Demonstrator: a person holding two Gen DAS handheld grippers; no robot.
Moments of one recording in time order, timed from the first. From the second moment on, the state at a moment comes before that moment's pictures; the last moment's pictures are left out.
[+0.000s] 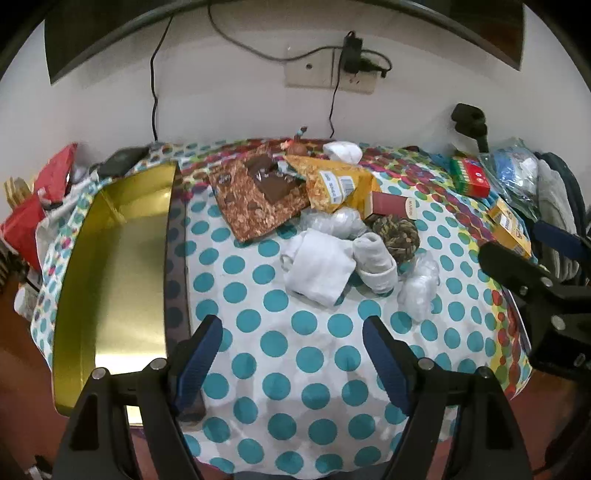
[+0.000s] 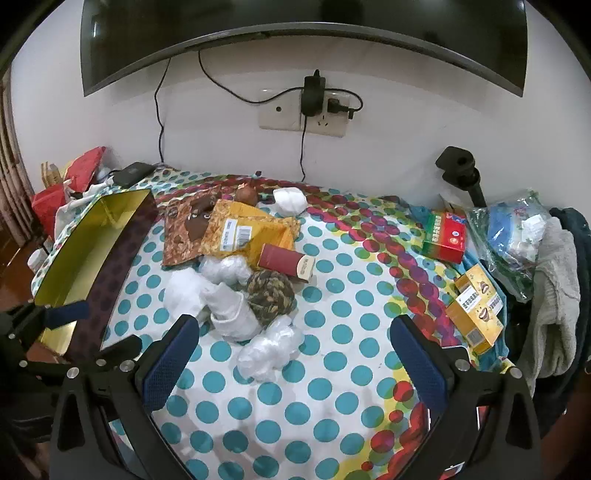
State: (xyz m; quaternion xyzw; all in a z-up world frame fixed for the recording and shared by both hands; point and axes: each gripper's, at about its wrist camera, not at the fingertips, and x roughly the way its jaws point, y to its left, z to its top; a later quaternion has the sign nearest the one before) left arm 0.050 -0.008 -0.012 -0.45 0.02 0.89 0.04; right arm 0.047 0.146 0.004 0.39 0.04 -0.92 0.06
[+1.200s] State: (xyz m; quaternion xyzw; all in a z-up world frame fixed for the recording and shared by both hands) left arm 0.041 -0.008 -0.053 -0.48 0.01 0.87 0.09; right arm 0.001 0.129 -0.101 0.48 0.03 -0.87 0.11
